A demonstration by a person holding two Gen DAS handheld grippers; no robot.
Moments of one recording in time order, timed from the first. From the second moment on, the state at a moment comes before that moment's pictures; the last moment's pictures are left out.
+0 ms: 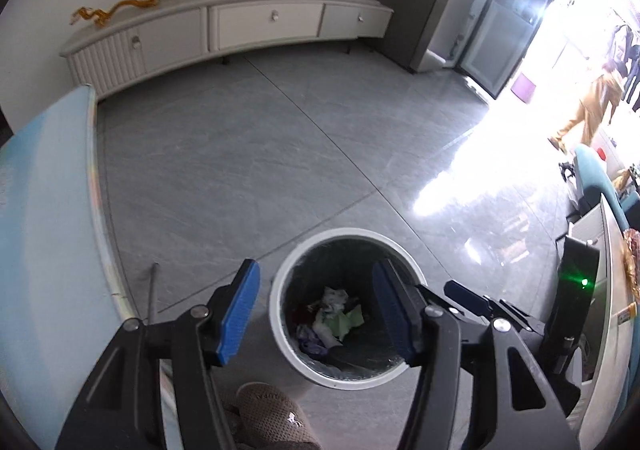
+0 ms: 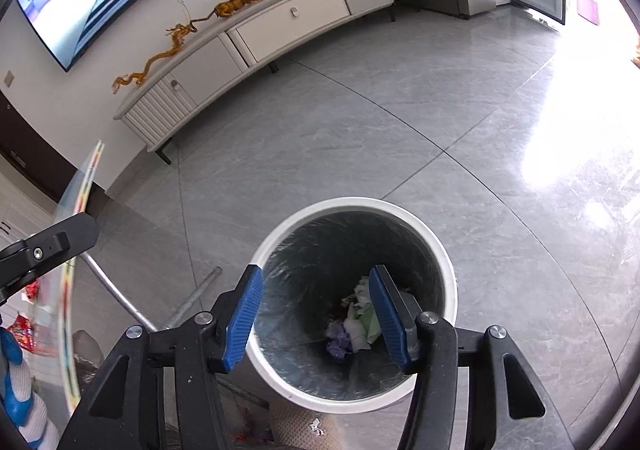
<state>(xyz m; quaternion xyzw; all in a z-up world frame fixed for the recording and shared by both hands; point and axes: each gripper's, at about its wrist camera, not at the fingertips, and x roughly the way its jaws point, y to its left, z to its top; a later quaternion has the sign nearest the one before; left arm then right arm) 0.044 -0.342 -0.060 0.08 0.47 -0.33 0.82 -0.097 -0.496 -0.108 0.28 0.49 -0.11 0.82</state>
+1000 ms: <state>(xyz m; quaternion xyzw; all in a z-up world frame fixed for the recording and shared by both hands) 0.008 -0.037 0.032 0.02 0.32 -0.08 0.94 -0.056 -0.293 0.031 0.17 0.43 0.09 0.88</state>
